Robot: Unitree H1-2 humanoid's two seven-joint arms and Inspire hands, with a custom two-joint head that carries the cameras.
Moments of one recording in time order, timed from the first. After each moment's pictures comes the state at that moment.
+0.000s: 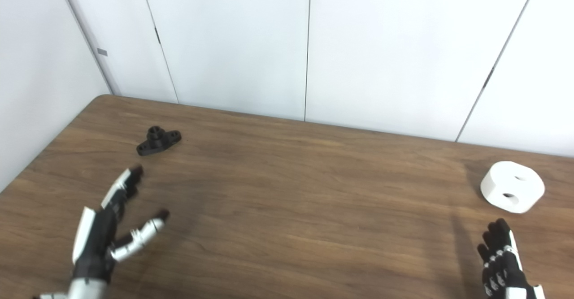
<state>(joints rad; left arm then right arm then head) 0.17 0.16 0.25 -0.33 0.16 -0.07 0.09 0.23 -0.12 -0.20 -0.19 0.19 -0.17 0.18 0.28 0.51</state>
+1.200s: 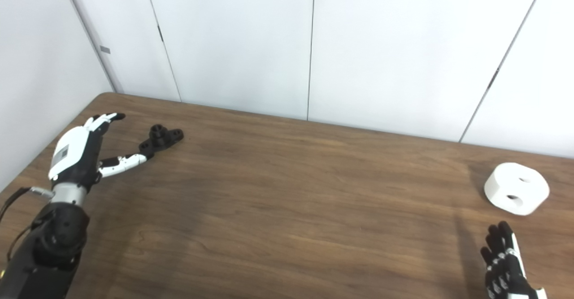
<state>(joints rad) -0.17 0.50 0.16 0.02 0.59 0.21 0.08 0.24 -0.12 -0.20 -0.19 0.17 -0.17 0.17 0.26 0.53</state>
